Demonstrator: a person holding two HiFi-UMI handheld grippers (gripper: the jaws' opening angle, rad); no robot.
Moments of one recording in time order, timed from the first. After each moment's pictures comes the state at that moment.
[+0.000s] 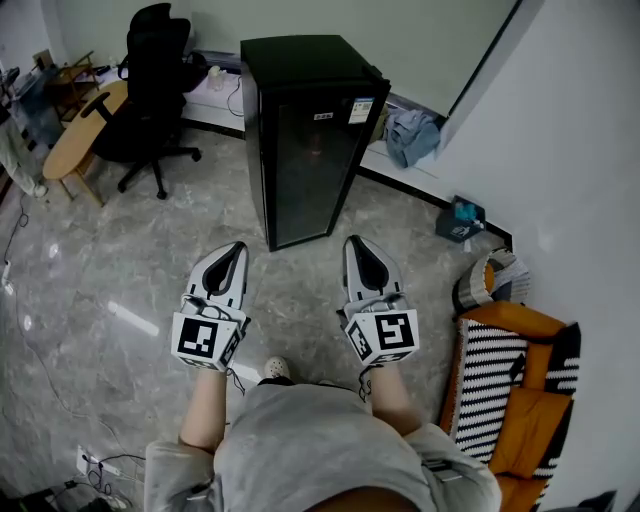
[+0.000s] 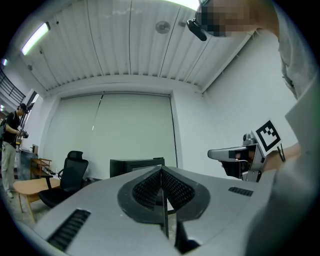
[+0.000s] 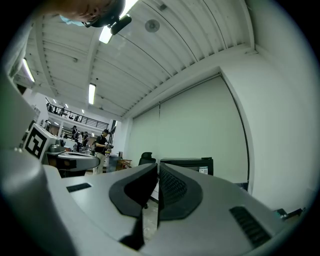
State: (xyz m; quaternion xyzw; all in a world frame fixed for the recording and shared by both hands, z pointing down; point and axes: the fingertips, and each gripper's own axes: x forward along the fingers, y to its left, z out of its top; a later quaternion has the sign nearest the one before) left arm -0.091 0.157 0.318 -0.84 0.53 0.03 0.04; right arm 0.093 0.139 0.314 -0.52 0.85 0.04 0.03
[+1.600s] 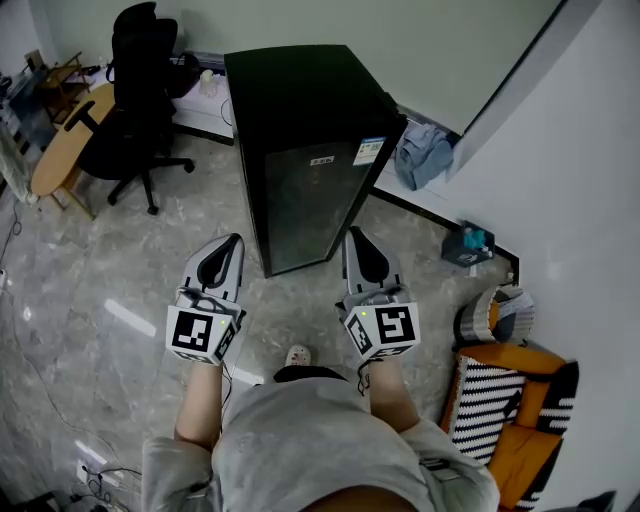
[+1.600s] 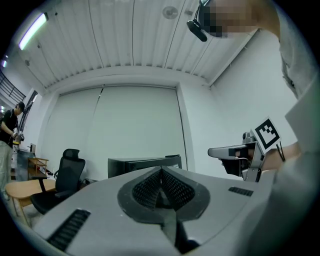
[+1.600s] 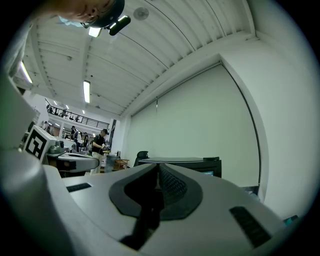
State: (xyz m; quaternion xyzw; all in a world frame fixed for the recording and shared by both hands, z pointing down) left arm -0.086 -0.063 0.330 -0.84 0.54 0.02 0.04; right arm 0.100 -0.087 0.323 -0.51 0.86 0.03 0.03
